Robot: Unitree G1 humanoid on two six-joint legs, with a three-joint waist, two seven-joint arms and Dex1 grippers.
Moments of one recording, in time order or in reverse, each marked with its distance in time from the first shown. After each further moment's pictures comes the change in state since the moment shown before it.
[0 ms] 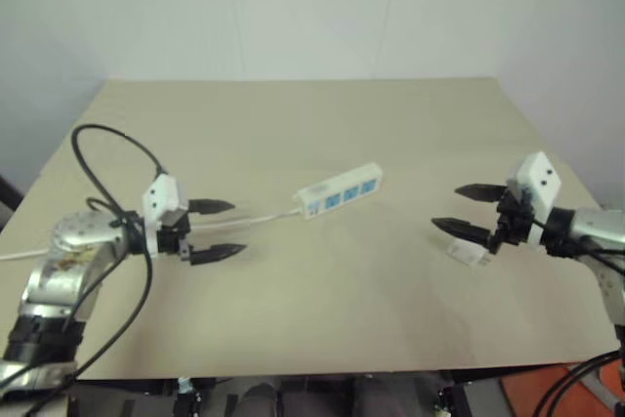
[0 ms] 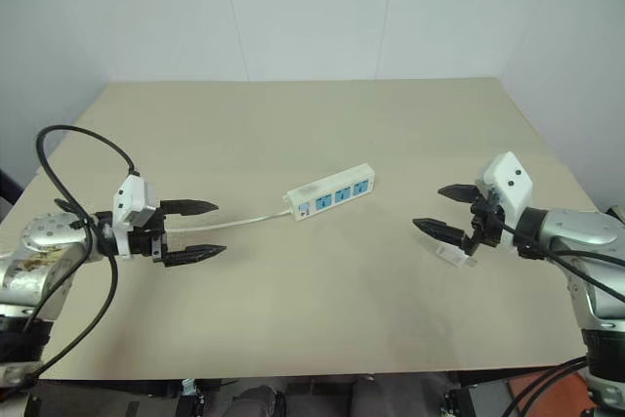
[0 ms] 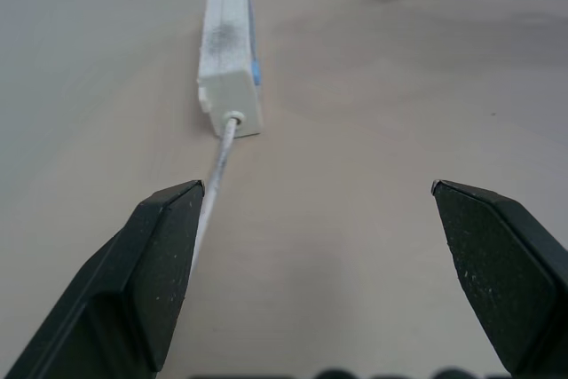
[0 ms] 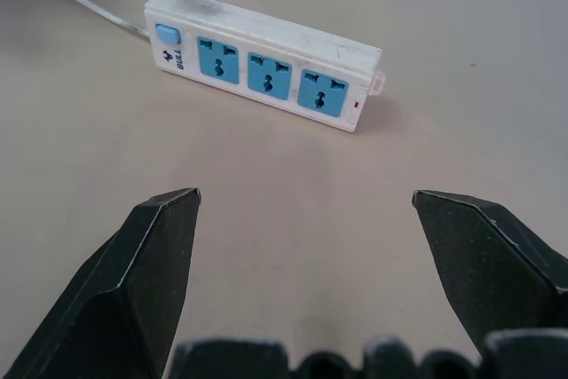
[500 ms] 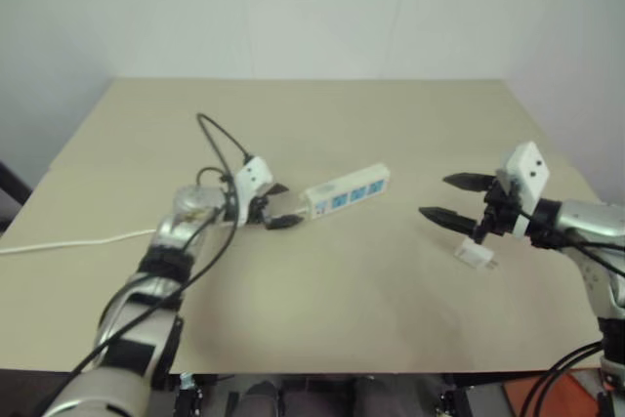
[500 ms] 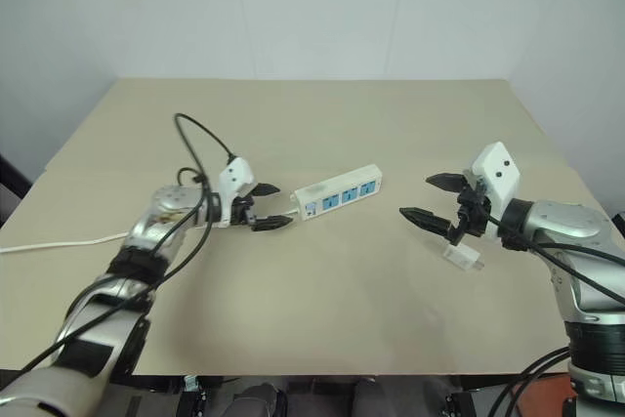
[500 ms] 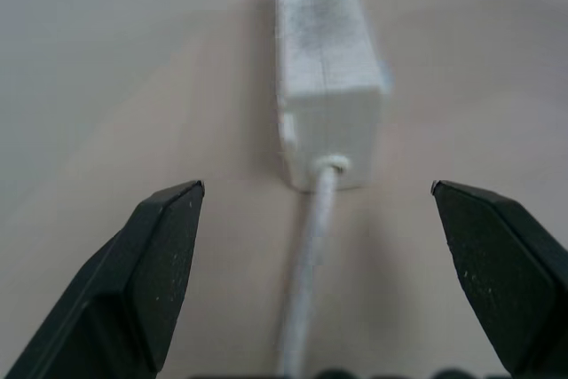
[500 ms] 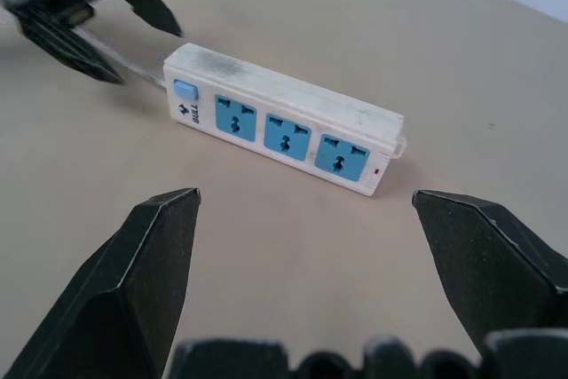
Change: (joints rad) left arm -0.517 -0.404 -0.281 0.740 0.366 -0.157 0.214; right arm -0.060 0.063 0.022 -0.027 0.001 0.007 -0.040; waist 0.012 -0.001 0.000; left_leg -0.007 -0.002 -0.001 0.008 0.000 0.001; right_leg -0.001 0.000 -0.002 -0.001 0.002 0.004
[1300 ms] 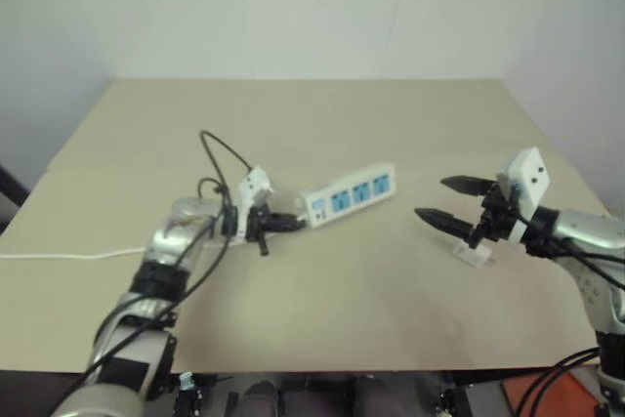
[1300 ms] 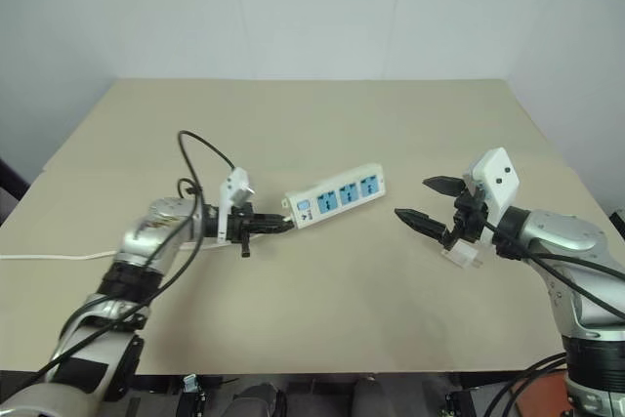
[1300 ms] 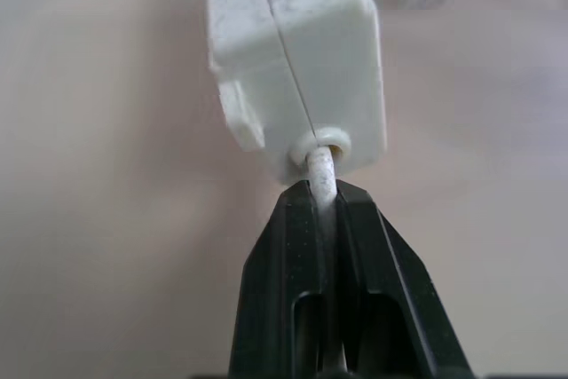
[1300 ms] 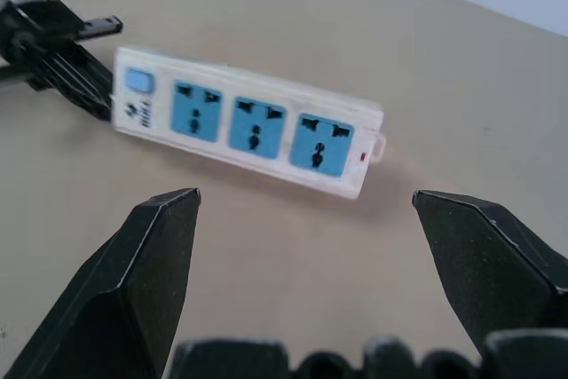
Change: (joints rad) left arm 0.197 0.083 0.123 -0.537 -0.301 0.527 -0.208; right arm 0.063 0.028 -0.033 -0.078 0.068 0.028 -0.073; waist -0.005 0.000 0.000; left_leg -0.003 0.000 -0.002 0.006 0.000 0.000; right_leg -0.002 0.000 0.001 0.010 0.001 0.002
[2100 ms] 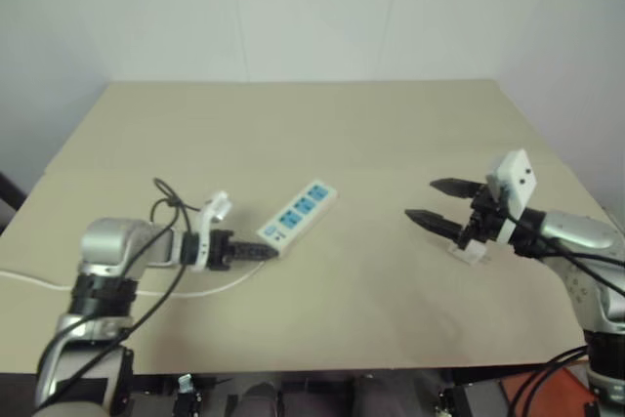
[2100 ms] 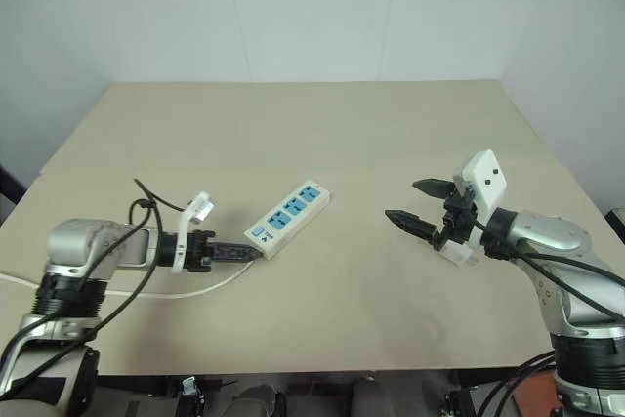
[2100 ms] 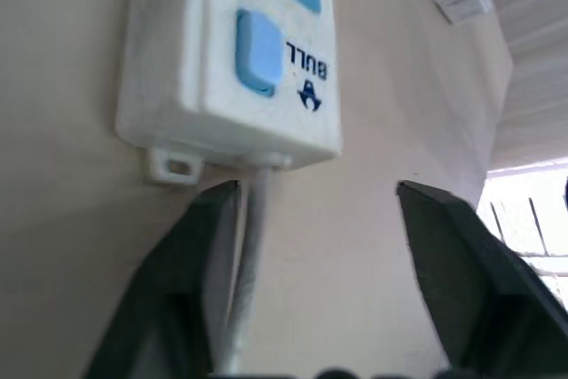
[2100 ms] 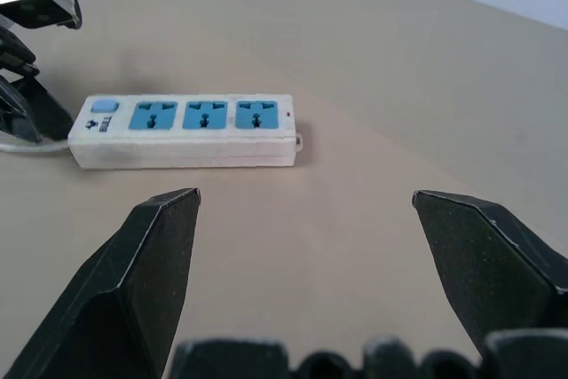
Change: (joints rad) left arm 0.094 0.161 0.129 -0.123 -0.268 0.779 0.299; right arm -0.015 0.033 0.031 0.001 0.009 0.015 -0.013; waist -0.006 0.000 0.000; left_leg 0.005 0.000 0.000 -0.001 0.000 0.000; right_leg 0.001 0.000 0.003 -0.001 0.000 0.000
